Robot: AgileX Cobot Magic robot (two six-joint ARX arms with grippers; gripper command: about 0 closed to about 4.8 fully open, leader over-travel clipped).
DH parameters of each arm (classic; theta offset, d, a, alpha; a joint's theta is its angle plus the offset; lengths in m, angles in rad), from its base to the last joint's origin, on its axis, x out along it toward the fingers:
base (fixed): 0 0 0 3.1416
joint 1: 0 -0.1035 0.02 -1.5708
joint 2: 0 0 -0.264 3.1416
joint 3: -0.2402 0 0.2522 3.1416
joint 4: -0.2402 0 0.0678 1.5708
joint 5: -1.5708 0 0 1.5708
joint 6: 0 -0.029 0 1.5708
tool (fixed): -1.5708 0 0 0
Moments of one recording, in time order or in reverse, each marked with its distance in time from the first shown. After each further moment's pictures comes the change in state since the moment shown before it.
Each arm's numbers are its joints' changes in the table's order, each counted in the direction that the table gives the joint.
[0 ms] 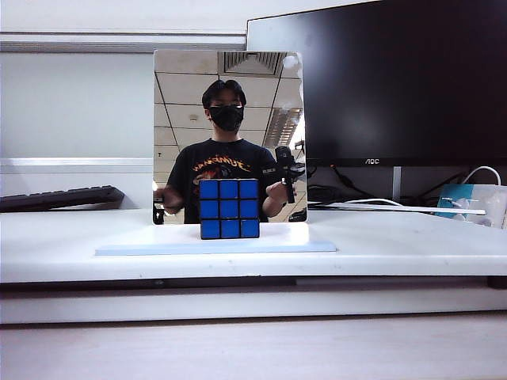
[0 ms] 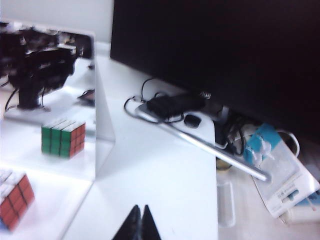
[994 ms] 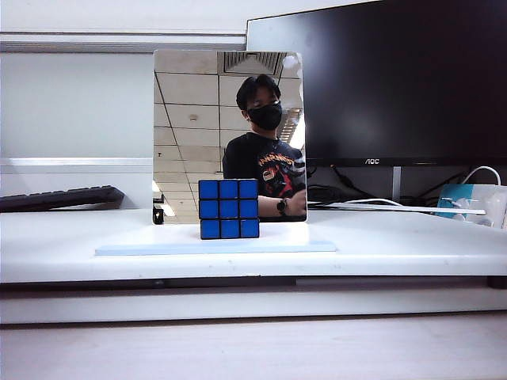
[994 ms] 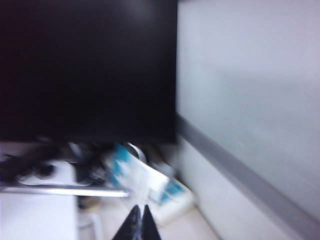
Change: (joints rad) left arm 0.000 0.000 0.000 0.000 0.000 0.000; right arm 0.428 0.422 0.317 0.225 0.080 0.049
